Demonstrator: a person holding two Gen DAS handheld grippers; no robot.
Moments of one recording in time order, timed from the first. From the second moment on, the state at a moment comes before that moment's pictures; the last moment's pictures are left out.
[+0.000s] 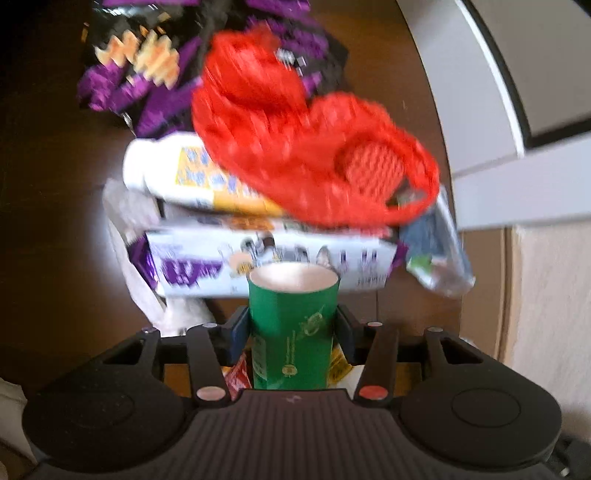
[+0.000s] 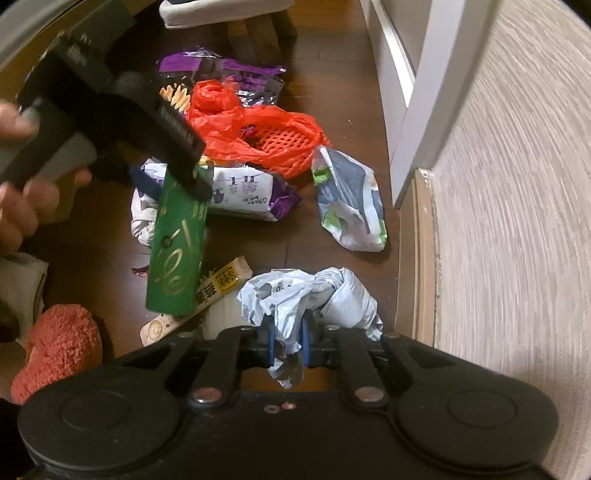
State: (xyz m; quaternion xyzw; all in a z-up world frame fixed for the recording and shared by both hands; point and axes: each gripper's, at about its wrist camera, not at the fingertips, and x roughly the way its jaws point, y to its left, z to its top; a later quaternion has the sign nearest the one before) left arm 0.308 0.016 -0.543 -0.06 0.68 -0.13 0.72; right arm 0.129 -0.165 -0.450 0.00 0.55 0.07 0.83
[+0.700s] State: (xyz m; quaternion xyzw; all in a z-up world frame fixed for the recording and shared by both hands) left arm 0.265 0.018 -0.483 0.00 0.61 -0.17 0.78; right arm 0.116 -0.150 -0.407 -0.06 0.49 0.10 0.86
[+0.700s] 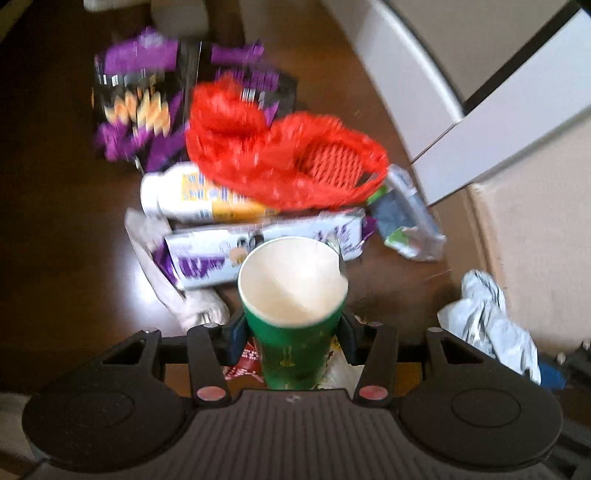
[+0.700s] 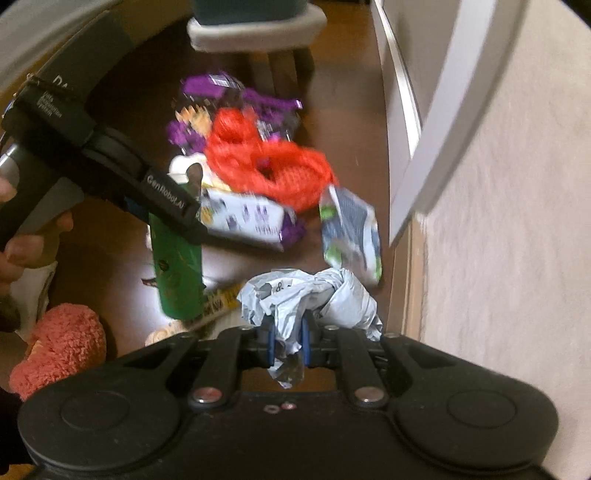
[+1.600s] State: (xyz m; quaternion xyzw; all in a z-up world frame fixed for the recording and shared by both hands) left arm 0.348 0.094 -0.171 -0.04 0.38 -0.14 0.91; right arm 0.223 -0.096 -0.135 -0.05 0.20 0.16 0.97
